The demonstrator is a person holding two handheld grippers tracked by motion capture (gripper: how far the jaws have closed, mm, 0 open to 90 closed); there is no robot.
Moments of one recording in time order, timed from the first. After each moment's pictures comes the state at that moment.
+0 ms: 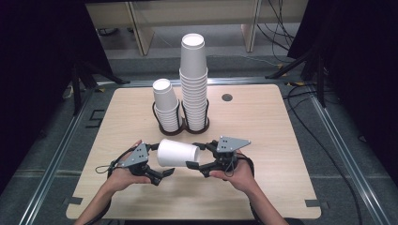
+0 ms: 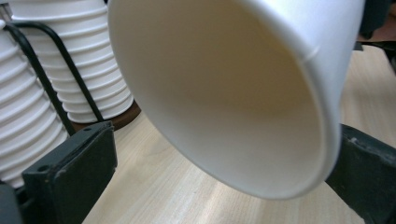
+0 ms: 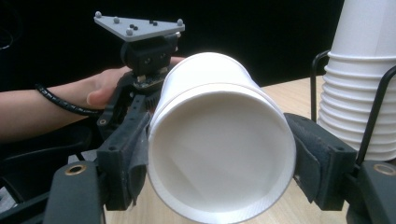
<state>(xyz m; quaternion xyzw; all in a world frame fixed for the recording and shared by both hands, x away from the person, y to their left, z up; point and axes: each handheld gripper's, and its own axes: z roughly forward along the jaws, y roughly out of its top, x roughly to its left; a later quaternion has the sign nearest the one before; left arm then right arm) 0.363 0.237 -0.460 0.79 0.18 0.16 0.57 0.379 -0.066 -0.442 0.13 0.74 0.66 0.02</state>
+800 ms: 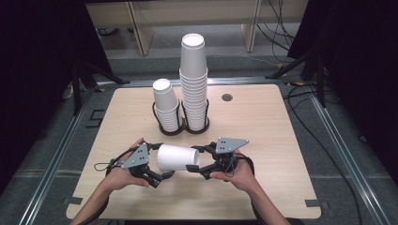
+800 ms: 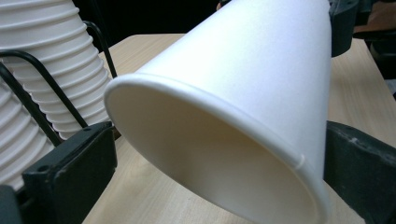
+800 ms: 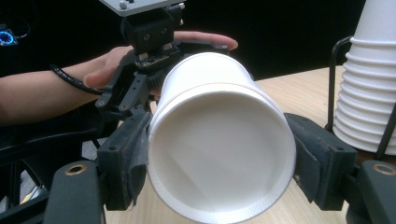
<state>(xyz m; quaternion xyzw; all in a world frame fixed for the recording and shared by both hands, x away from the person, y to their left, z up) 0.358 0.233 -0.448 0.80 0.13 0.17 0.56 0.381 -0.065 -0.446 0.11 0.76 0.65 0.00</state>
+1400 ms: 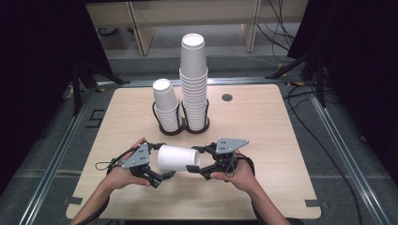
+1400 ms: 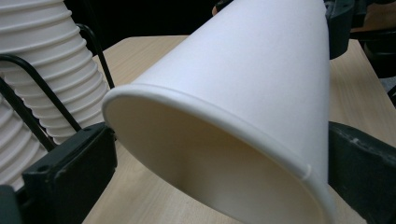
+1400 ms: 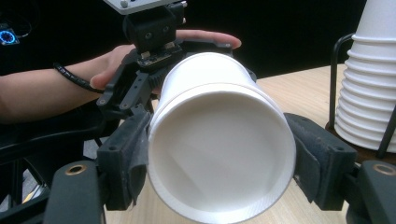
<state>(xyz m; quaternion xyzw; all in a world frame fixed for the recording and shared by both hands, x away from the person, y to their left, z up) 0.361 0.231 -0.451 0.80 0.12 0.16 0.57 0.381 -0.067 -0.446 0.11 0.76 0.64 0.00</state>
